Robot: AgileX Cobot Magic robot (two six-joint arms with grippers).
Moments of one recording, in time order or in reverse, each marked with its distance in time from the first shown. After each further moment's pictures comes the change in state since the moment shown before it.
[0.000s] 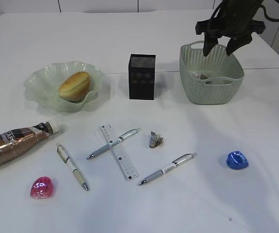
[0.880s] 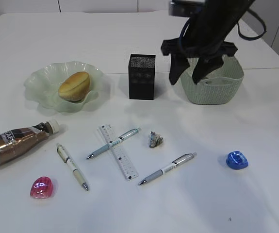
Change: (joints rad) left arm 0.000 0.000 0.000 -0.042 0.000 0.000; right arm 0.136 -0.212 0.322 0.179 0.007 -0.043
